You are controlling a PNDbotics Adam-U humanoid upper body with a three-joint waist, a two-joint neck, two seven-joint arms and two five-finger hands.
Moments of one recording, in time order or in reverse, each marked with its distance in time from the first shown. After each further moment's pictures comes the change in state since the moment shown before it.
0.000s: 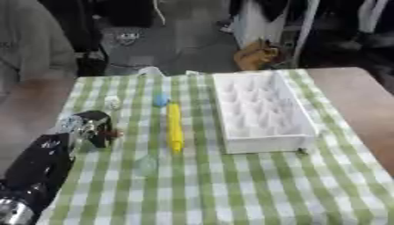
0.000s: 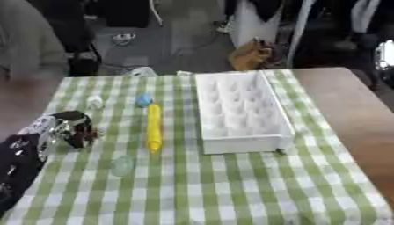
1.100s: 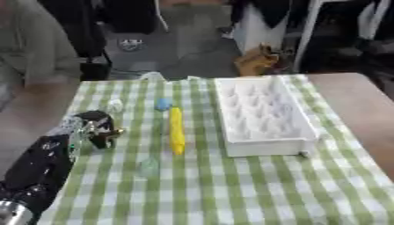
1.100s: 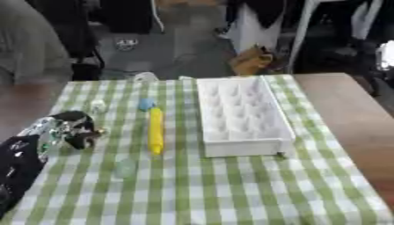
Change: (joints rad) left arm 0.010 0.000 -0.005 -0.008 0.027 0.012 0.057; right arm 0.004 -0.008 0.000 0.000 0.000 0.004 -0.004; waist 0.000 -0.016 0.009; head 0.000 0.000
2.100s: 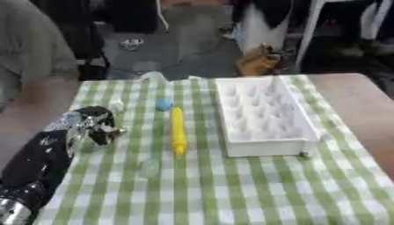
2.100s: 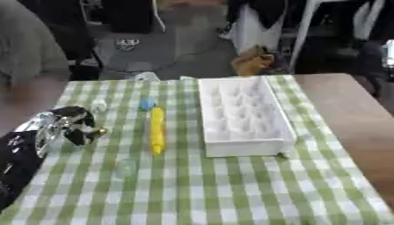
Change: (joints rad) left arm 0.001 0.013 -0.007 -0.034 0.008 -0.010 -0.029; right arm -0.007 -0.007 -0.005 -0.001 0.000 0.000 -0.004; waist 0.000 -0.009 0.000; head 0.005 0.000
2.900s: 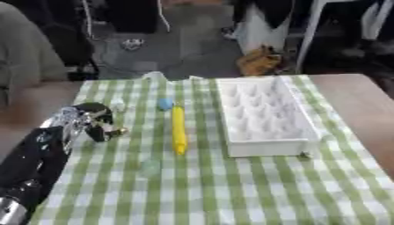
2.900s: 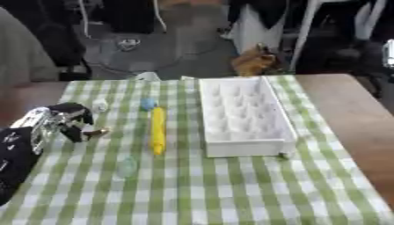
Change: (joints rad) left arm 0.000 0.015 -0.006 -0.038 0.033 -0.029 -0.049; right arm 0.000 -0.001 -0.001 -0.004 0.000 0.002 -0.003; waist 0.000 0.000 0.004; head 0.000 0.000
